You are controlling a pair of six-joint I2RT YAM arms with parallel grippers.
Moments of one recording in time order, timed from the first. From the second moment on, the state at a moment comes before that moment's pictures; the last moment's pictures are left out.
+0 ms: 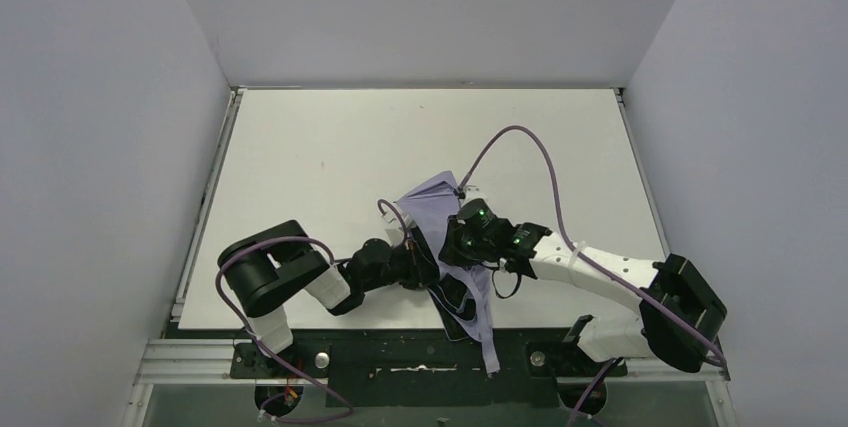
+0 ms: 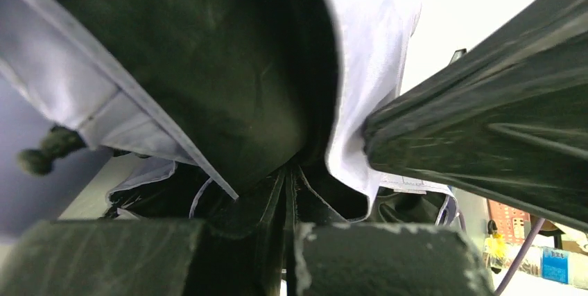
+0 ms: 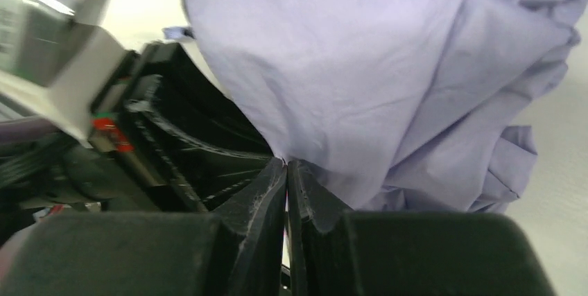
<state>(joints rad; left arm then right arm) -0.93 1.76 0.33 1.07 0.17 -0.94 0.86 1.30 0.75 -0.27 0.00 0.72</state>
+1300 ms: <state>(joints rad) -0.40 1.01 0.90 -0.34 0.04 -0.49 0.86 1.35 0.37 0.22 0.07 0.86</state>
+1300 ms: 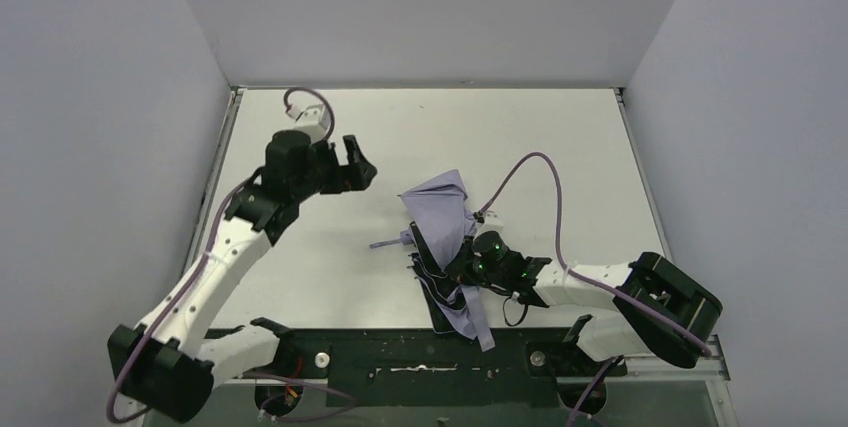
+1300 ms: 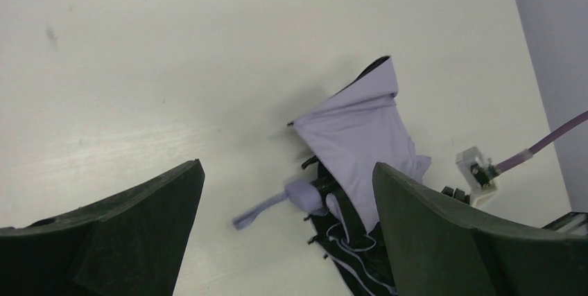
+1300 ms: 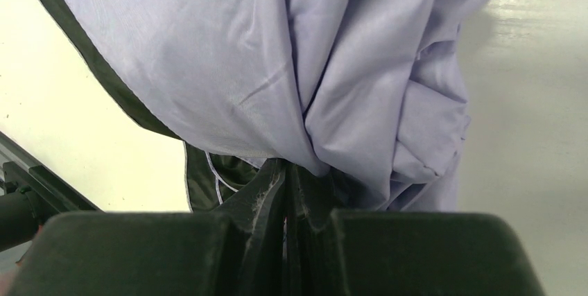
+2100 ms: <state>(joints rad) -0.67 2.41 2.52 -1.09 0.20 -0.16 0.89 1.35 0.36 0.24 0.11 0.86</state>
